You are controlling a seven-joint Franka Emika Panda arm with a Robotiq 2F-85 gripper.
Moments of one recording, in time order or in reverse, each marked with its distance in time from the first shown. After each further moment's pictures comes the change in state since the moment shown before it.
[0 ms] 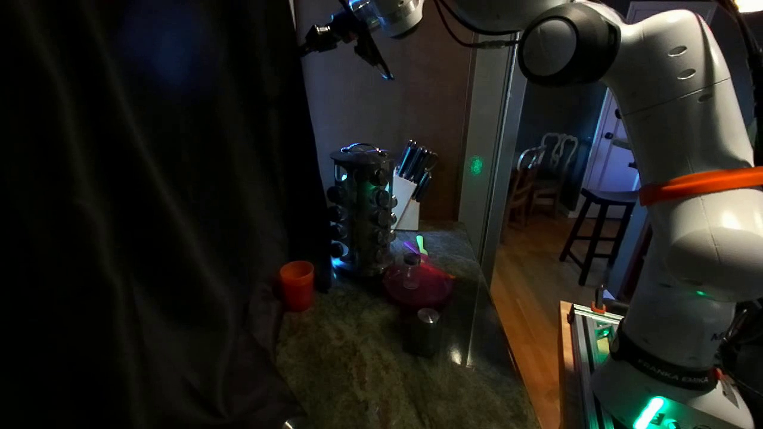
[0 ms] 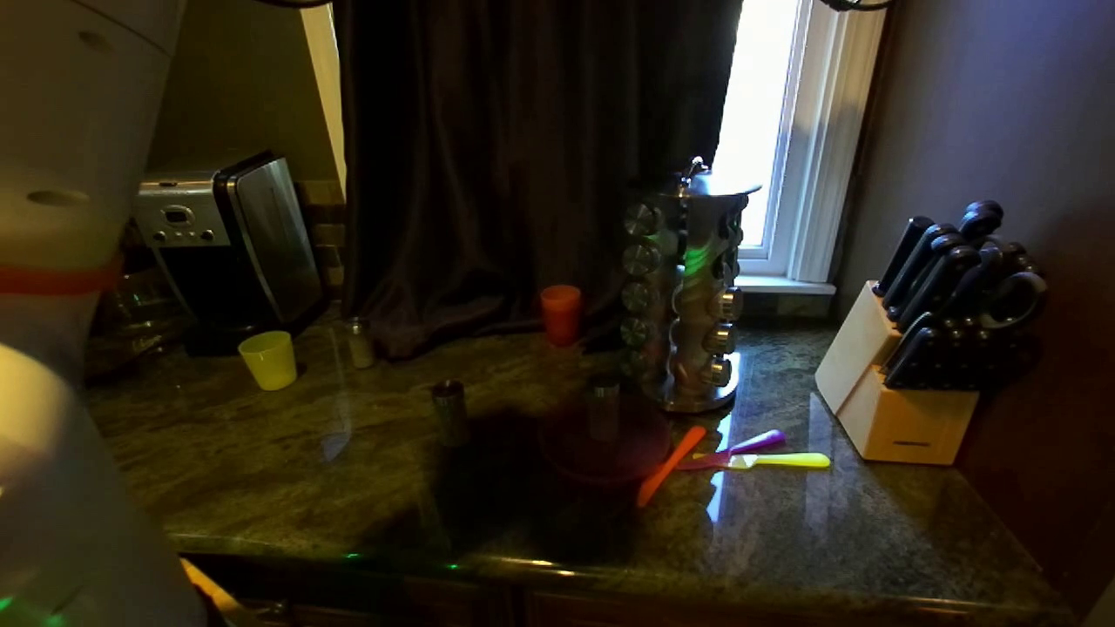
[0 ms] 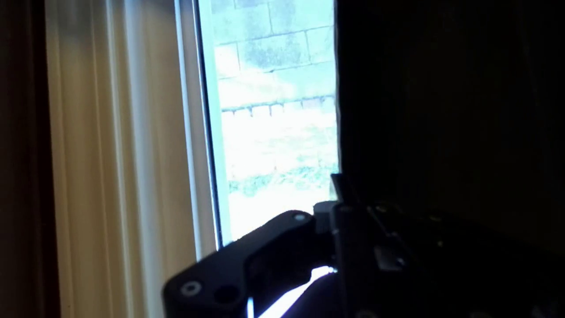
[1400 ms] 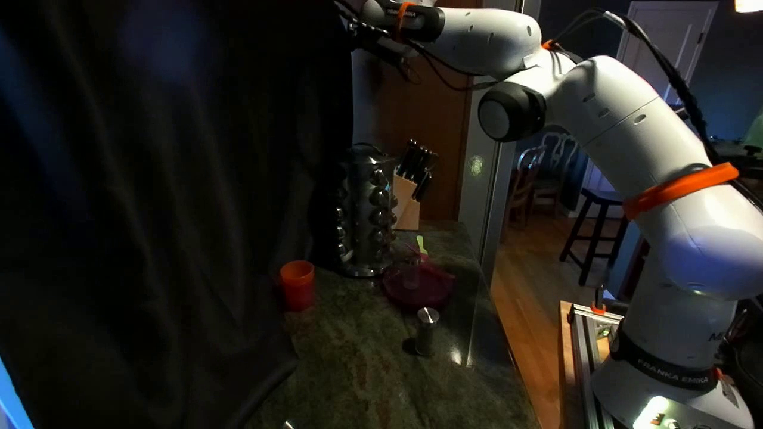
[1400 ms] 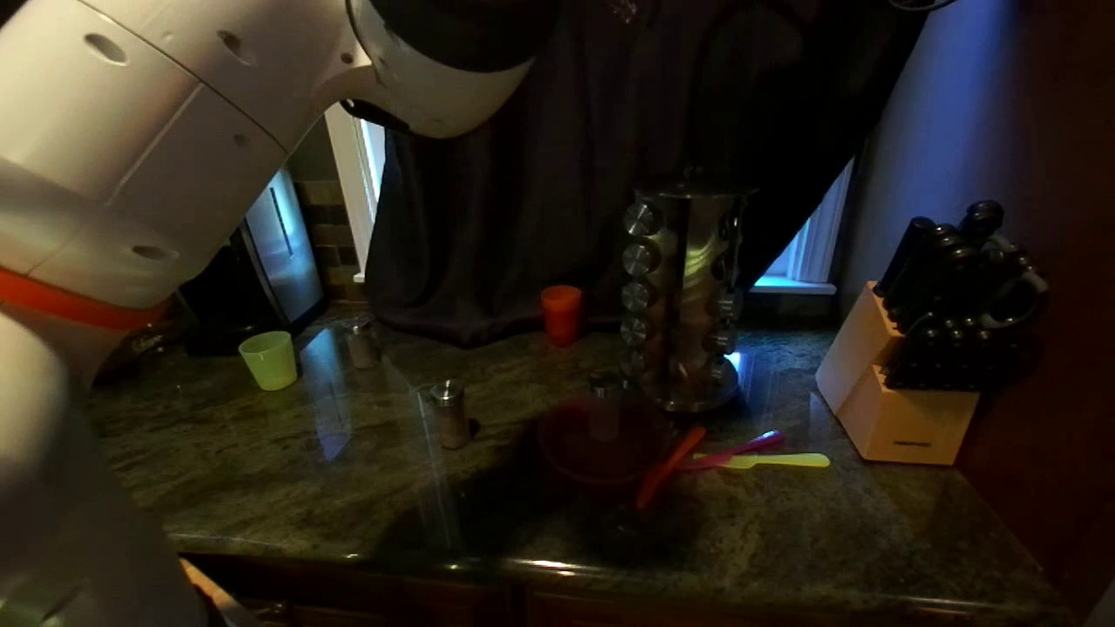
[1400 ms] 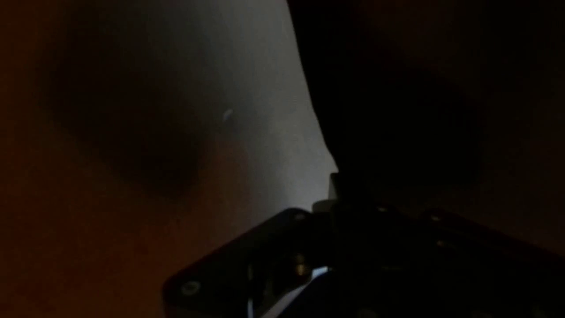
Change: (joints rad) arm -0.043 0.323 -0.323 0.395 -0.354 0.306 1.014
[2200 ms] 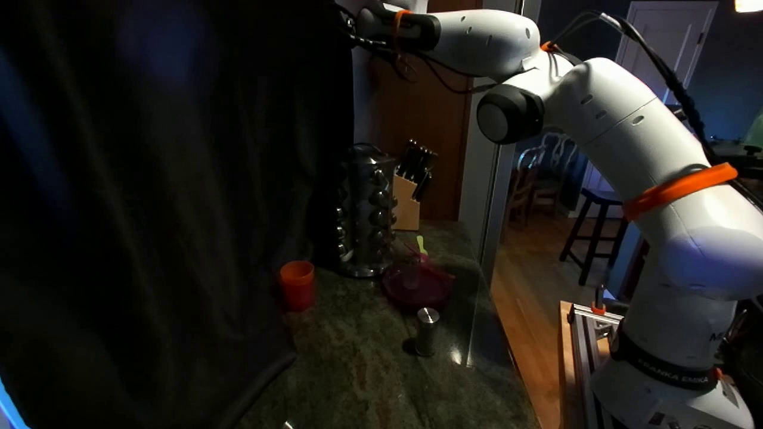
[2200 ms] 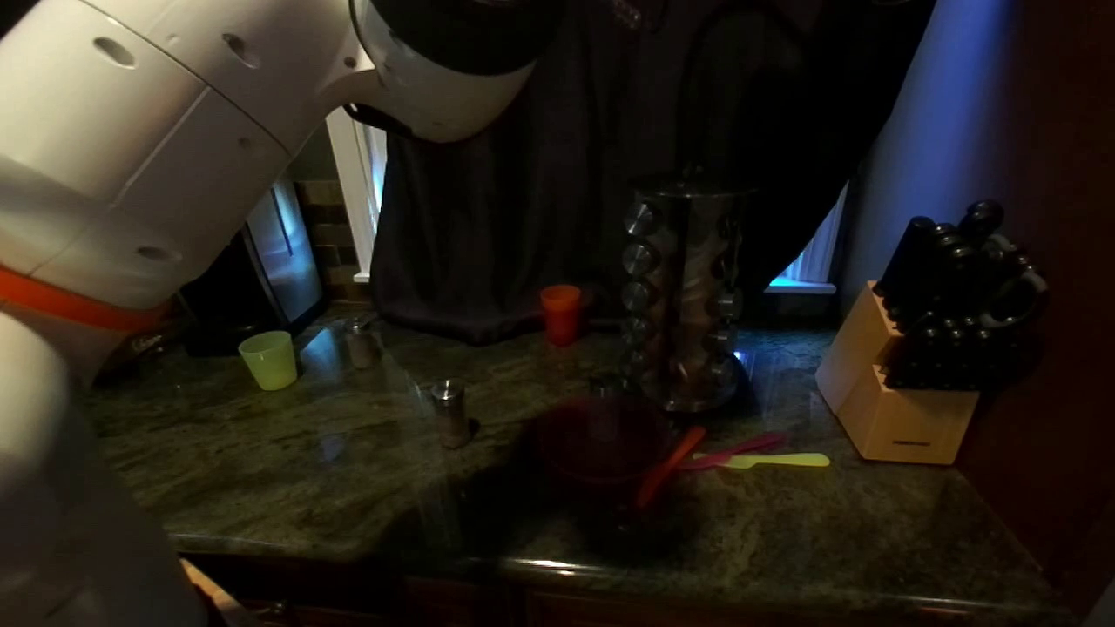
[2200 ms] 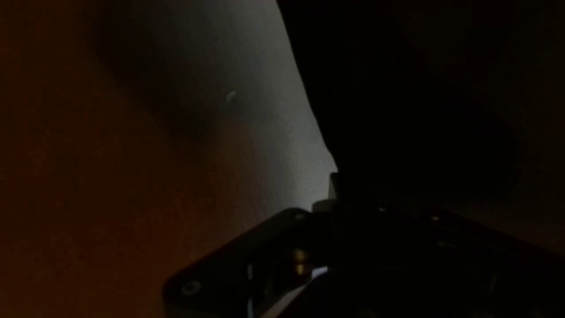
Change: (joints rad) arm 0.008 0.011 -0.015 0.030 -0.178 0.006 0.214
